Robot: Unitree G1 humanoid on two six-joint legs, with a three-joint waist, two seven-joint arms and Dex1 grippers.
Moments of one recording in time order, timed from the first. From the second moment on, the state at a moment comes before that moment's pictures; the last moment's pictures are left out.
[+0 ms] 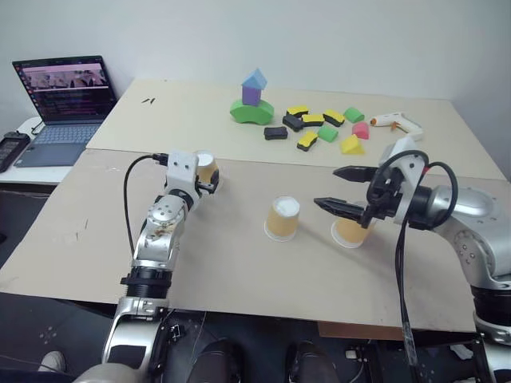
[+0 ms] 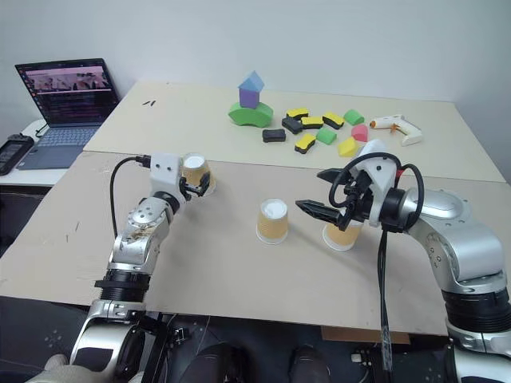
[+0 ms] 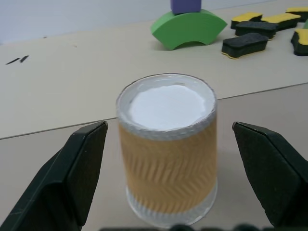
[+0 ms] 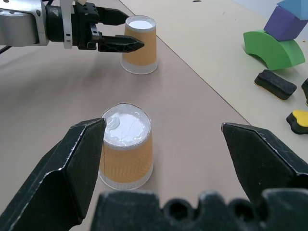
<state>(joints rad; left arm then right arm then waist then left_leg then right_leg) -0.64 0.24 0.06 0.25 -0.05 0.34 -0.21 -0.47 -0.80 -0.09 -0.30 0.56 0.66 0.85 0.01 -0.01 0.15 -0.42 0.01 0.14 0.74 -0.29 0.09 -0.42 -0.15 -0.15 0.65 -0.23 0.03</state>
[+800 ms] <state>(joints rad) -0.73 0.24 0.08 0.41 -0.08 0.28 -0.22 -0.47 -0.80 -0.09 -0.30 0.55 0.66 0.83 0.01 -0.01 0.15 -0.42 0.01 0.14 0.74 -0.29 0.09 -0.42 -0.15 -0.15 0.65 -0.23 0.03</state>
